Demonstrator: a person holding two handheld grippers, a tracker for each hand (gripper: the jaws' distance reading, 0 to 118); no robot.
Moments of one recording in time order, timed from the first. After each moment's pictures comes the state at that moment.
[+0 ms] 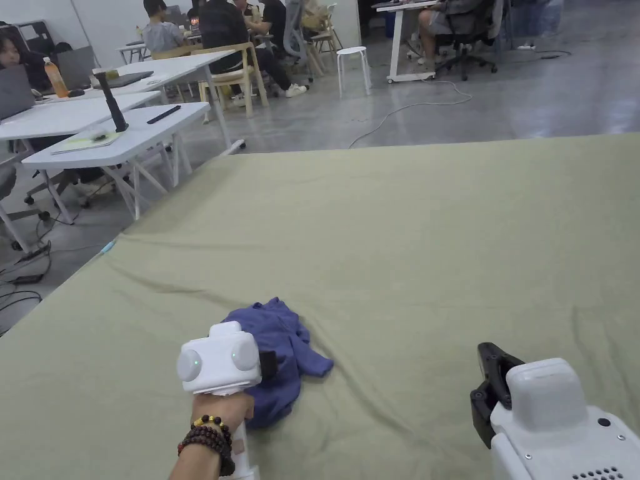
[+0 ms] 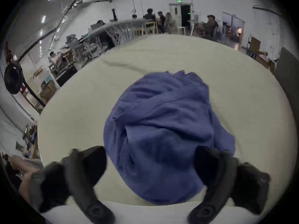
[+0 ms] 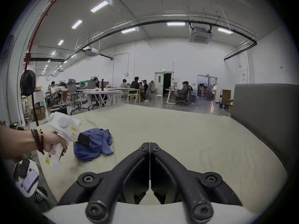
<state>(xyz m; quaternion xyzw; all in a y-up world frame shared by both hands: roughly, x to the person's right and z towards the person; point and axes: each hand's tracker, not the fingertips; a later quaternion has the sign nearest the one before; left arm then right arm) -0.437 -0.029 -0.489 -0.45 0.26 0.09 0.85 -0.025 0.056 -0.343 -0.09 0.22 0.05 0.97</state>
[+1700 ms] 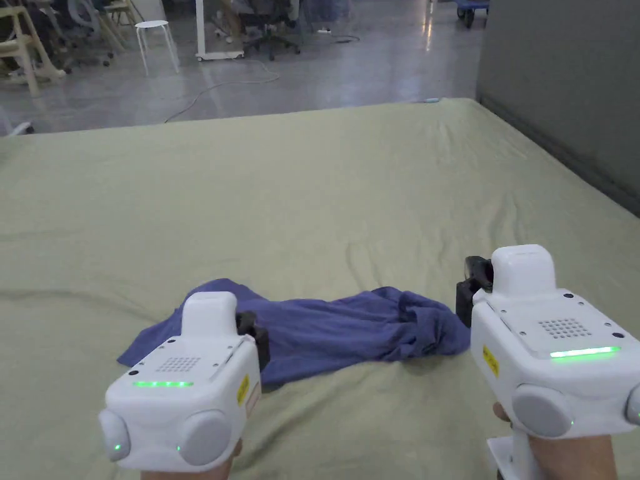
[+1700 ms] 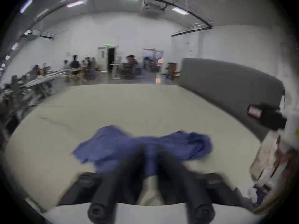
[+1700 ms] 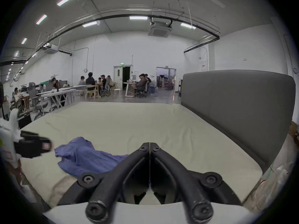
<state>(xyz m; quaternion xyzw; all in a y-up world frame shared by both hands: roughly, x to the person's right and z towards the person) -0.144 0.051 -0.291 -0.24 -0.04 0.02 0.97 0.172 0.077 -0.306 -0.14 0.01 0.03 0.99</state>
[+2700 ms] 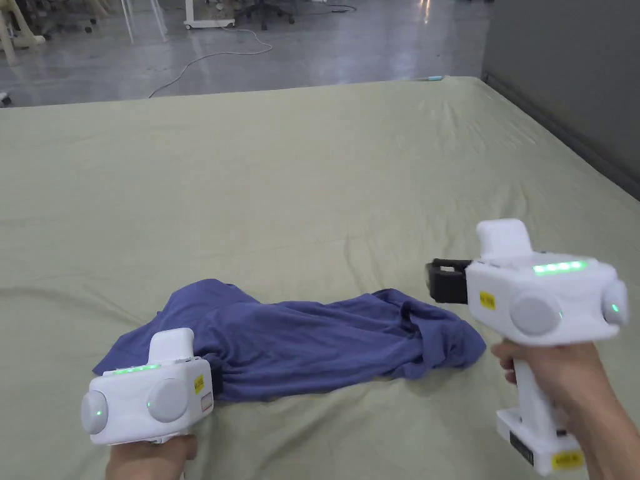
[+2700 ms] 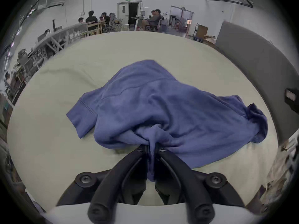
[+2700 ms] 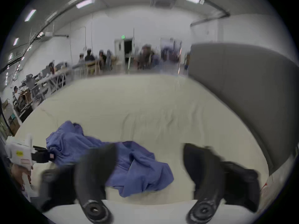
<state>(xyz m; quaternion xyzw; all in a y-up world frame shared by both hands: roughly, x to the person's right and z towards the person) -0.194 -0.045 -0.417 -0.44 0.01 0.06 0.90 0.194 0.049 -0.472 -0.35 0.06 0.03 0.93</state>
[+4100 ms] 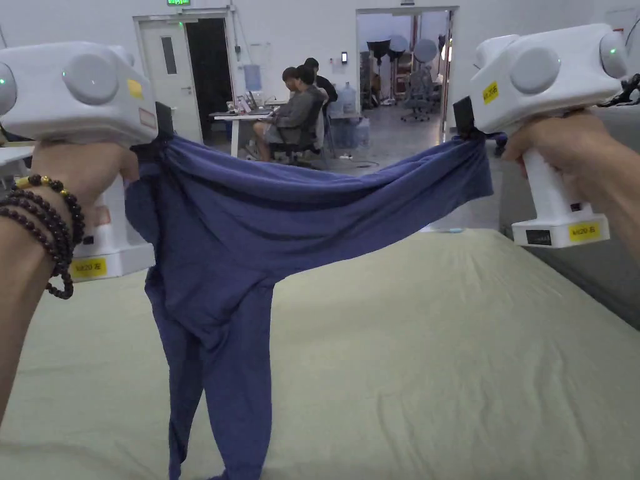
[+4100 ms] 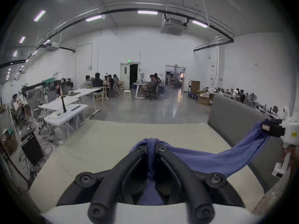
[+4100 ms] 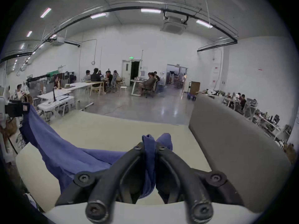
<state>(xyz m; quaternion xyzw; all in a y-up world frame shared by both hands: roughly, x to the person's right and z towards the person) -0.239 0.421 -0.545 -0.15 0.03 0.03 0.99 0.175 0.410 -0.603 -0.17 0.05 0.07 0.98</state>
